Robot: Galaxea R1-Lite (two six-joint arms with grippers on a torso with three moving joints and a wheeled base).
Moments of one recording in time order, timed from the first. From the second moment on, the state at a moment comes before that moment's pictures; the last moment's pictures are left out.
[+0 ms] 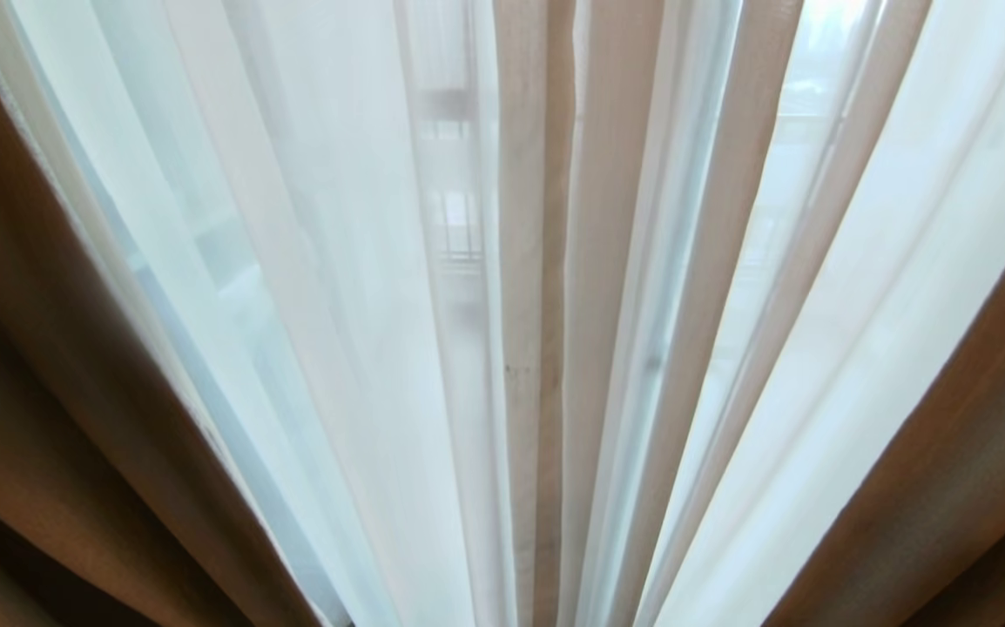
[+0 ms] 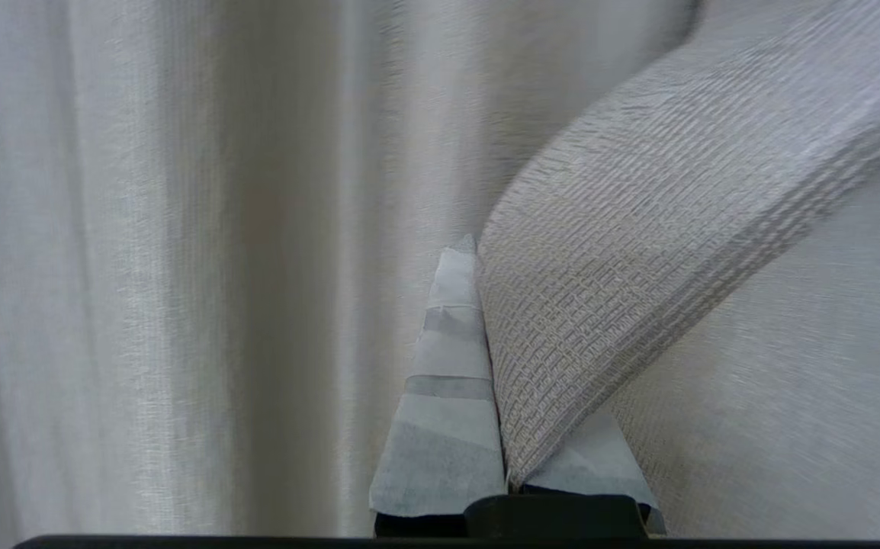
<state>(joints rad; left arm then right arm) 0.91 1.56 -0.95 -1.13 -0.41 -0.36 0.00 0.00 0.00 0.00 0.04 -0.04</state>
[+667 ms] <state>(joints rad) 0.92 1.42 -0.76 -1.14 -0.40 -0.37 0.00 0.00 0.00 0.00 0.04 -0.04</state>
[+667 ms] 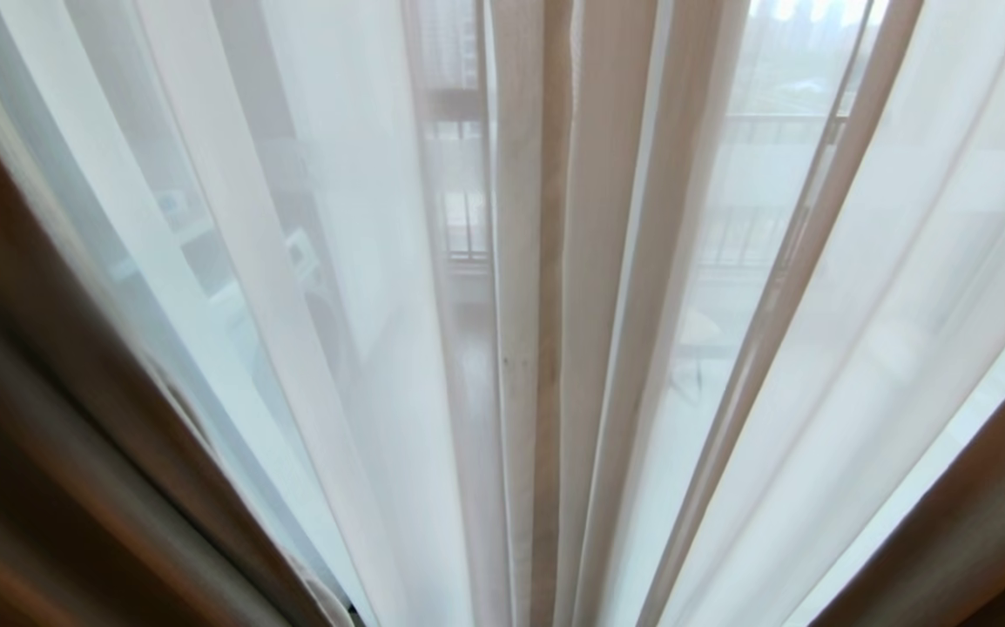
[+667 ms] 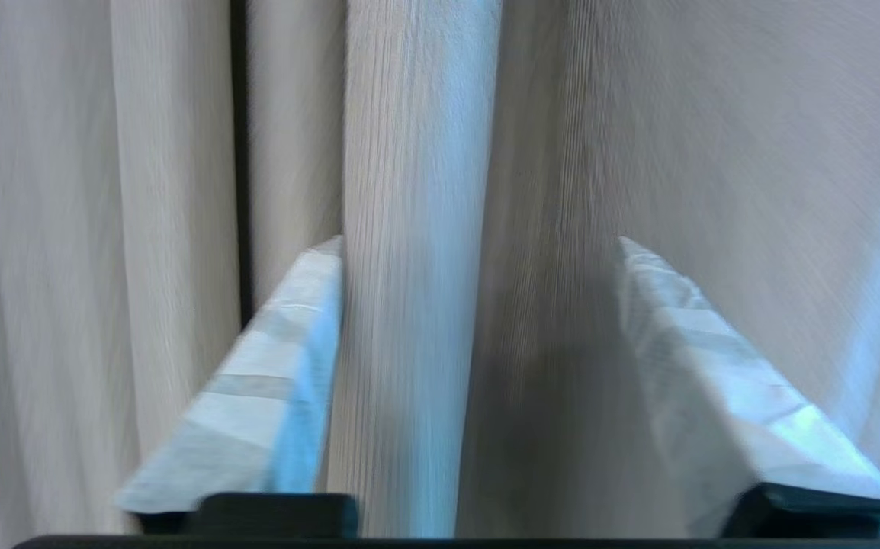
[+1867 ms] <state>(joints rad) 1.01 0.98 -0.31 -1.05 -0.41 -0.37 0.00 0.00 0.00 0.00 0.04 -0.04</state>
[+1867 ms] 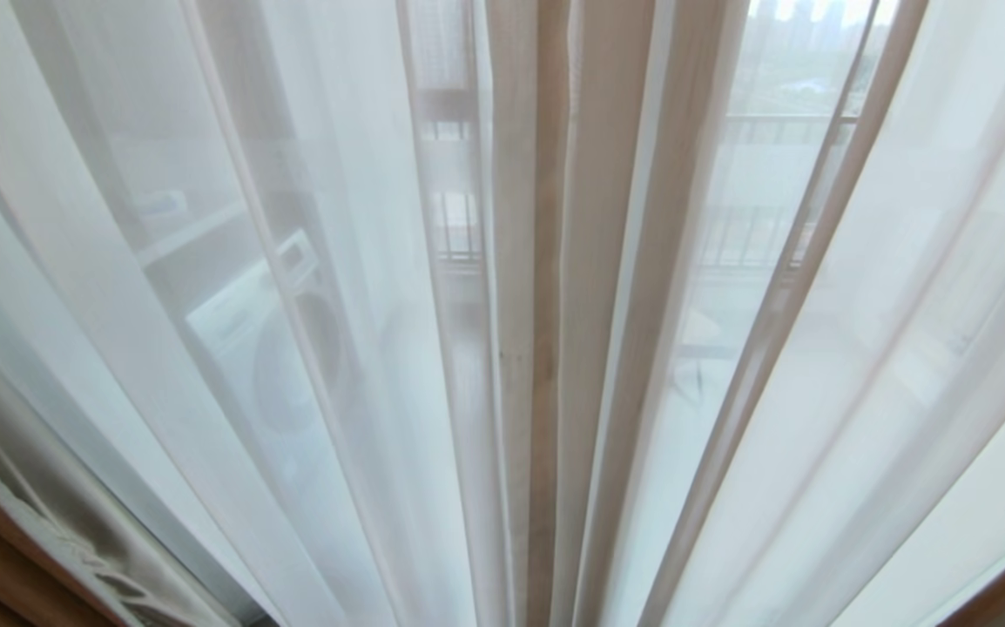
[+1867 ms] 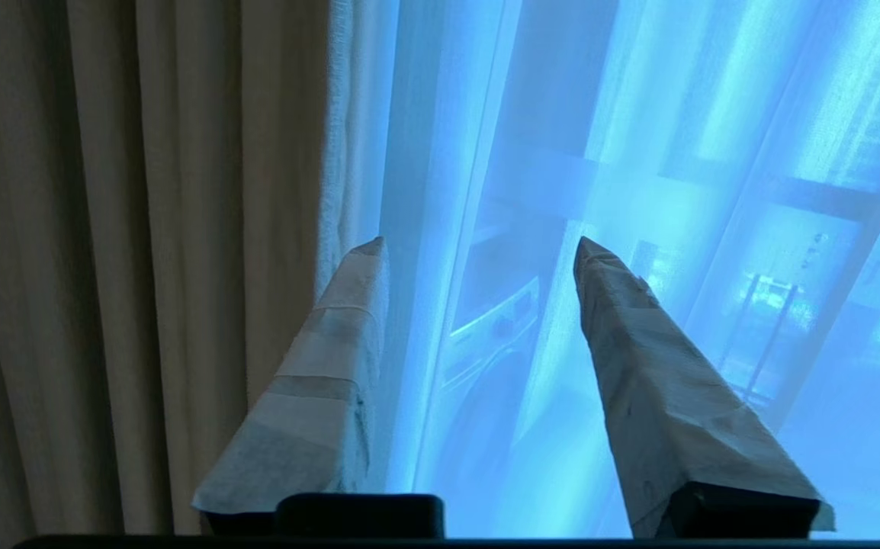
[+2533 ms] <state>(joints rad) 0.98 0.96 -0.24 -1.05 -0.42 -0.36 0.00 0.00 0.00 0.00 0.04 -0.04</state>
